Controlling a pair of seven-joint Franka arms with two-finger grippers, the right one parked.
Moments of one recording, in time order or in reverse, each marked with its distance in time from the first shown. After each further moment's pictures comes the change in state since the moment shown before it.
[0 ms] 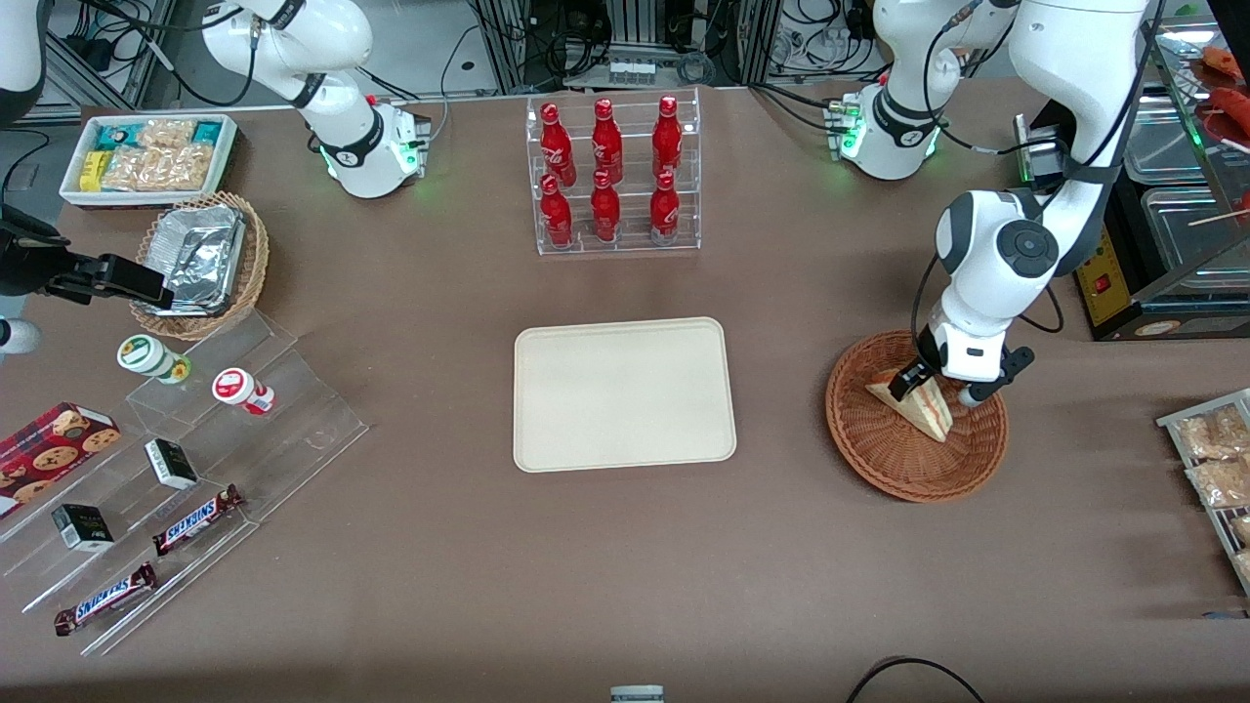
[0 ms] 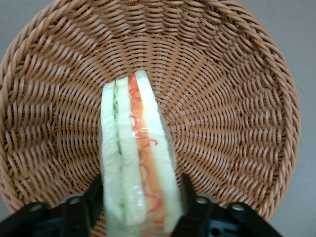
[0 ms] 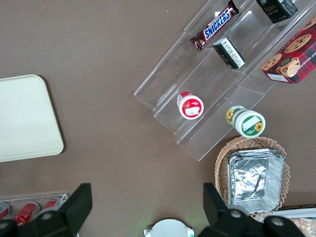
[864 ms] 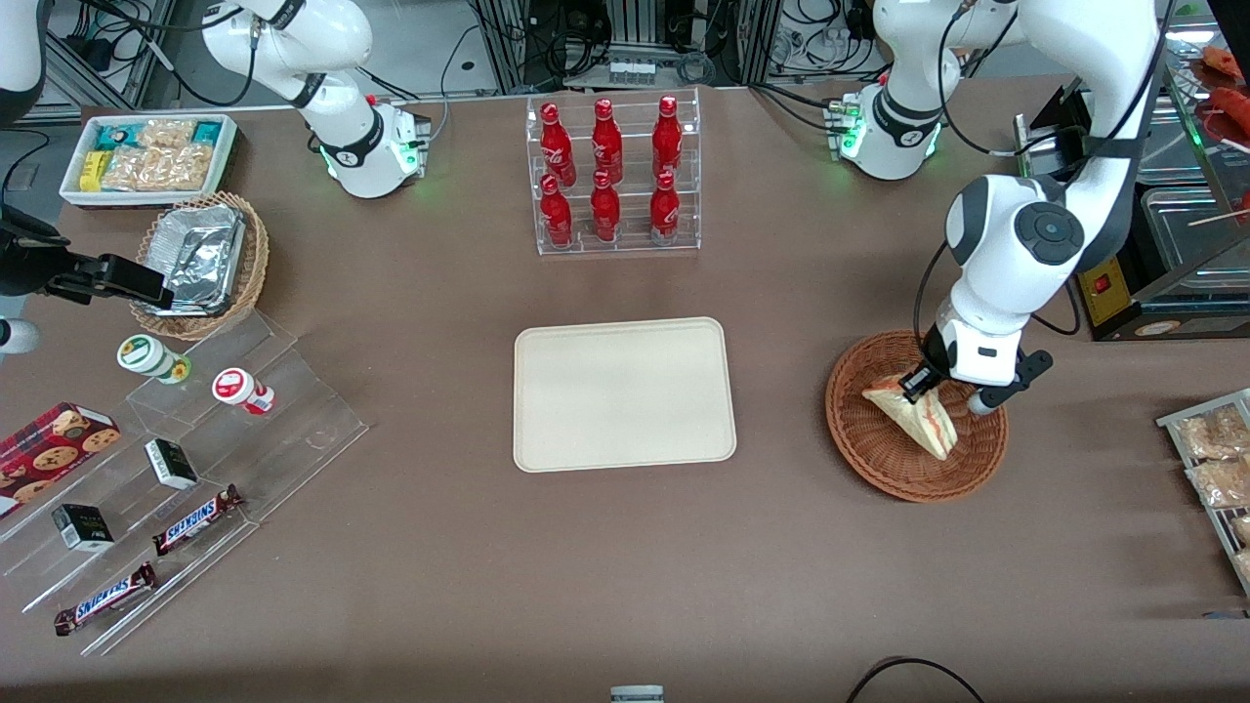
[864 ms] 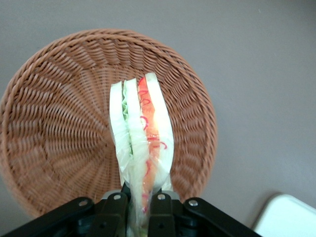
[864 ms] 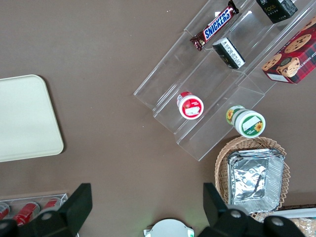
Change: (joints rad) arm -0.002 -0.076 -0.066 0.229 0.001 -0.331 -0.001
